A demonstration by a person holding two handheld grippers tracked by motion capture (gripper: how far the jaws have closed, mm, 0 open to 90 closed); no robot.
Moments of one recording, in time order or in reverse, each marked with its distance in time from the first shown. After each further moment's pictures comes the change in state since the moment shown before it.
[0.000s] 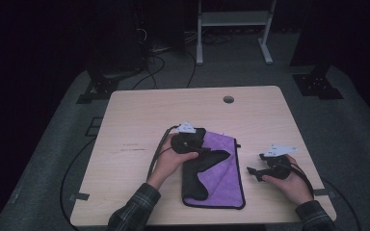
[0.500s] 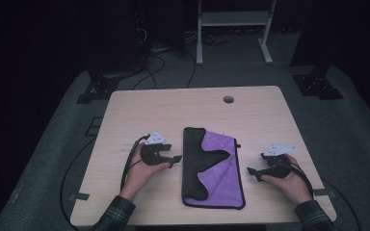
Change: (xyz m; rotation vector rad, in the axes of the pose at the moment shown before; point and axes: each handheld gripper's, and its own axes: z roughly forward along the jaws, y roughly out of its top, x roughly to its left) left arm 0.015 -0.057 -0.069 0.020 0.188 -0.018; right arm -0.001 0.000 0.001 0.011 -0.009 0.007
